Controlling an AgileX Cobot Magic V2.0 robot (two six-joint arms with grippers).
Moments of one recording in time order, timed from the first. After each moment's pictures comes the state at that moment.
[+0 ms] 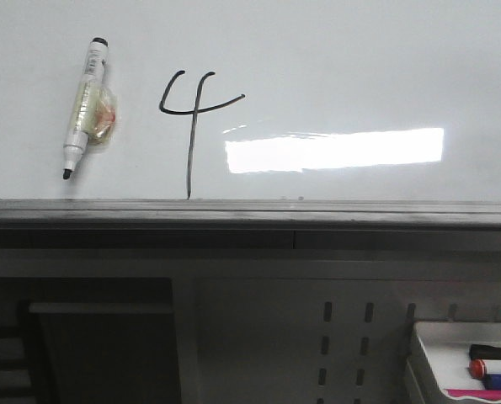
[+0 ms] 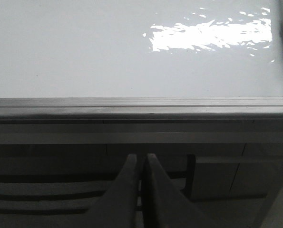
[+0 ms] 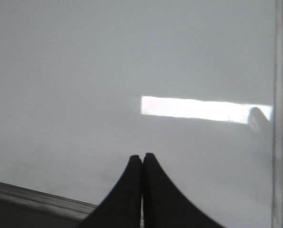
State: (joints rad) left arm -0.03 -0.01 0.01 -0.02 0.33 0.01; right arm 0.13 0.20 -0.11 0.03 -0.03 -0.17
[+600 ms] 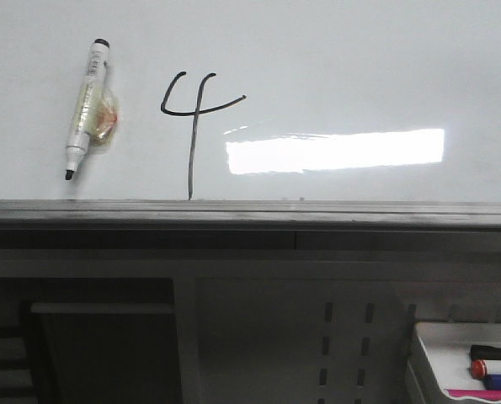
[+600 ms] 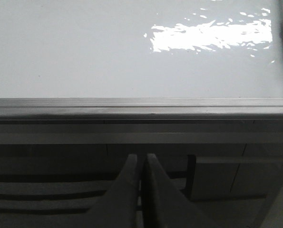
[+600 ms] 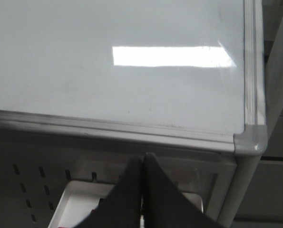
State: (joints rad) left arm -0.03 -0.01 0.01 -0.02 0.33 0.01; right arm 0.05 -0.01 0.02 -0.11 0.25 0.00
